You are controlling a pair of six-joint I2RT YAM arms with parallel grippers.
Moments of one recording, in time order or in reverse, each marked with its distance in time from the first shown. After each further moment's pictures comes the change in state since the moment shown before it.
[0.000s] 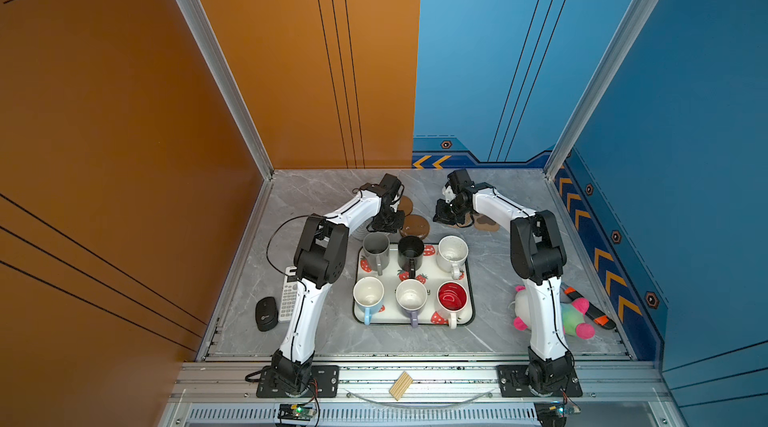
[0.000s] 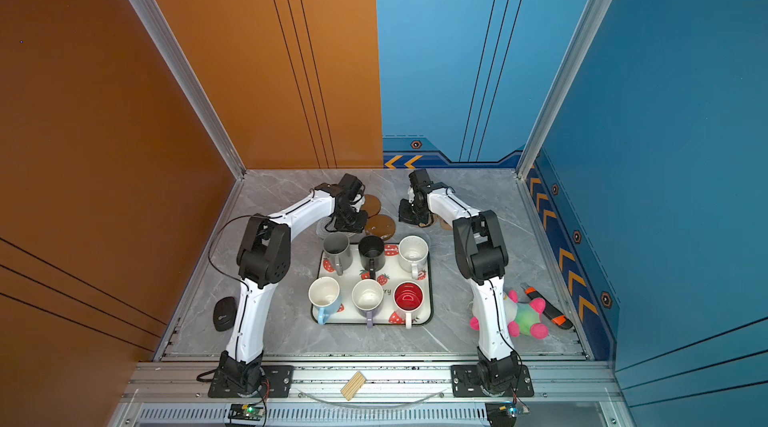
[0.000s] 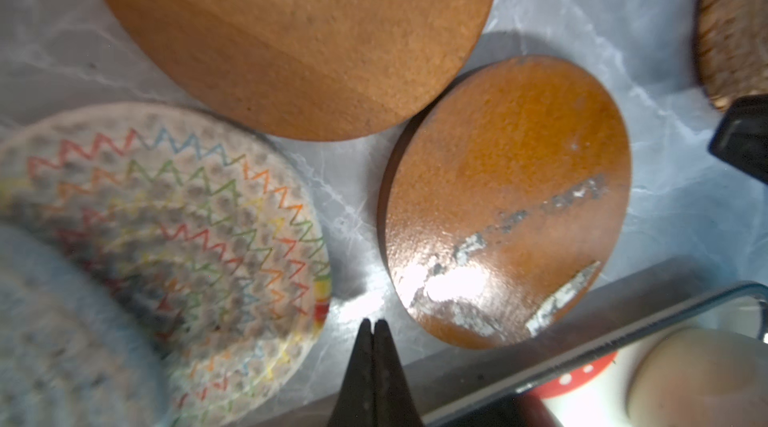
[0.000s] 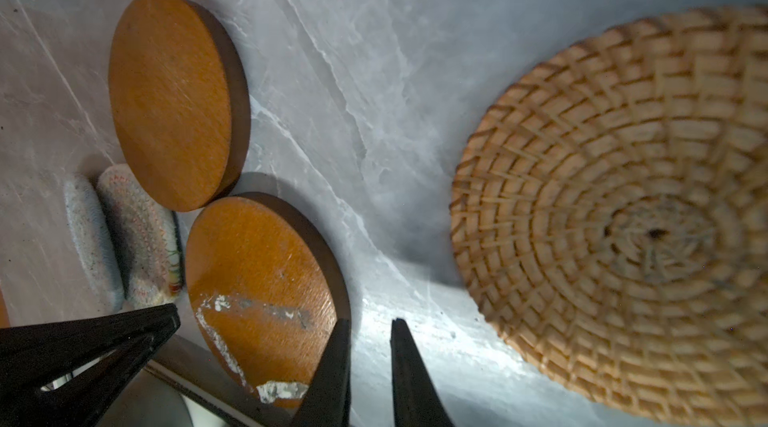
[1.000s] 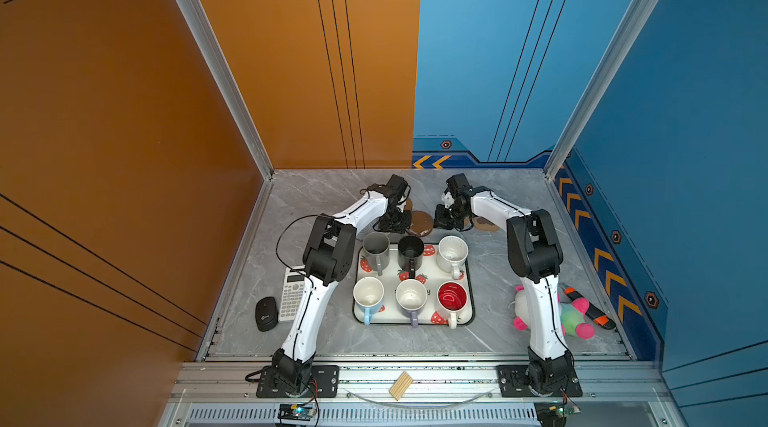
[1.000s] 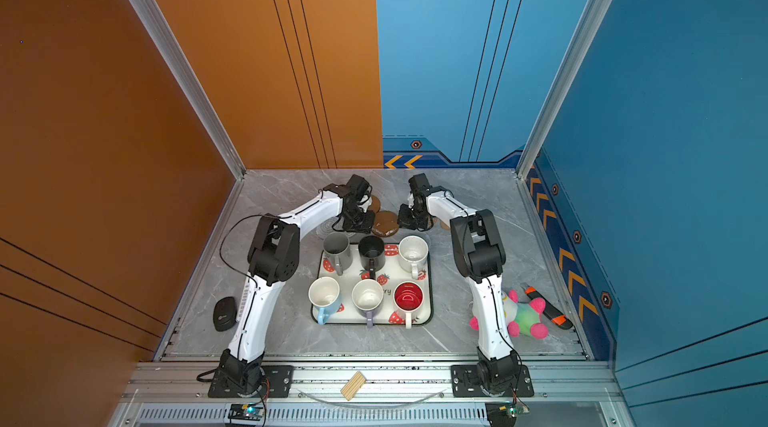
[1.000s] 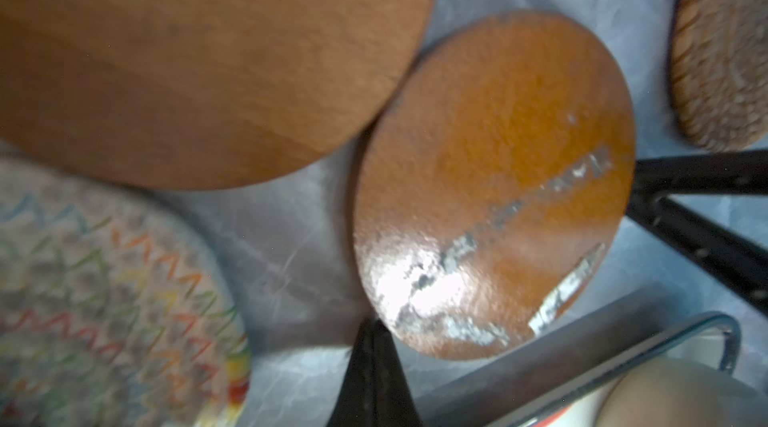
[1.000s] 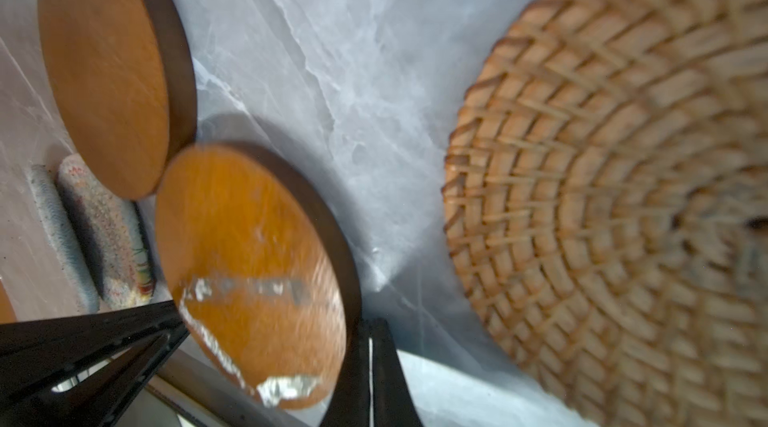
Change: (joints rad) left arm -0.029 0.093 0.115 -0.003 0.056 -0.049; right arm 0.000 0.031 -0.021 0.002 -0.044 0.025
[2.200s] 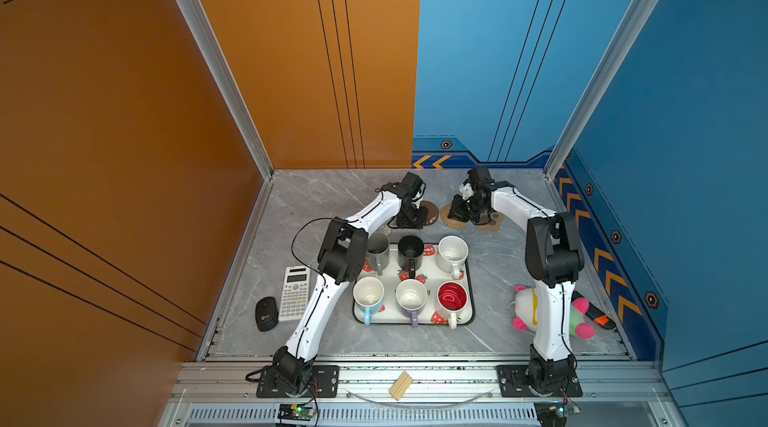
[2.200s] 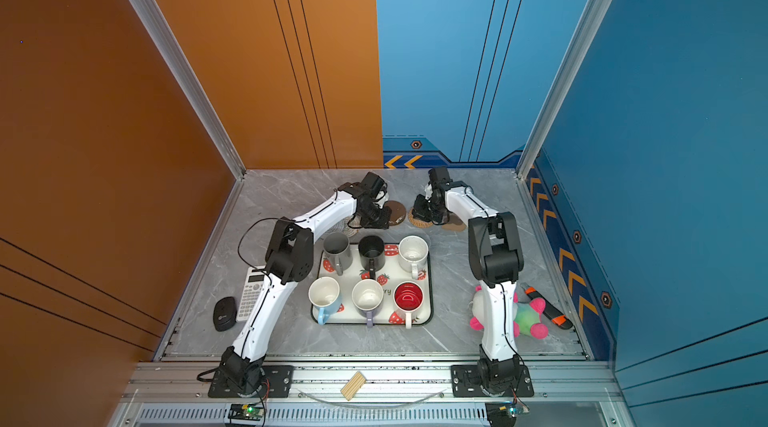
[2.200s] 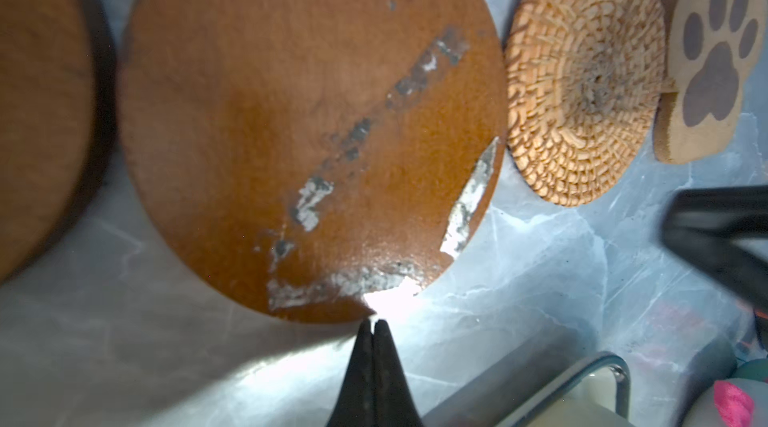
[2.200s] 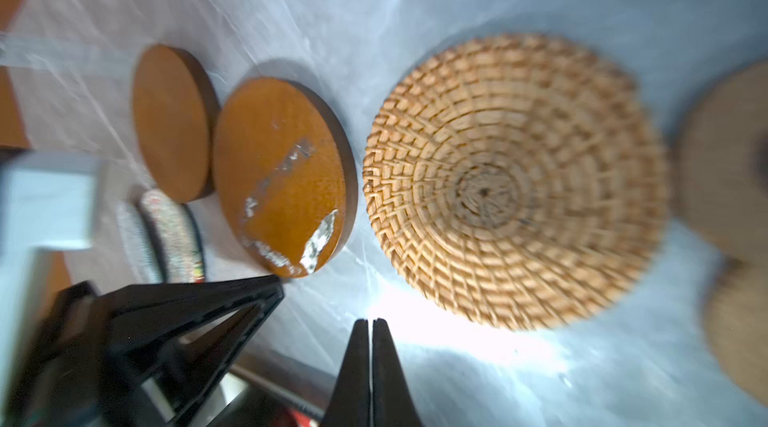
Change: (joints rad) left arm -0.063 0.130 0.221 0.003 0.069 -0.042; right arm -0.120 -0.153 -0.080 0.019 -0.031 0.024
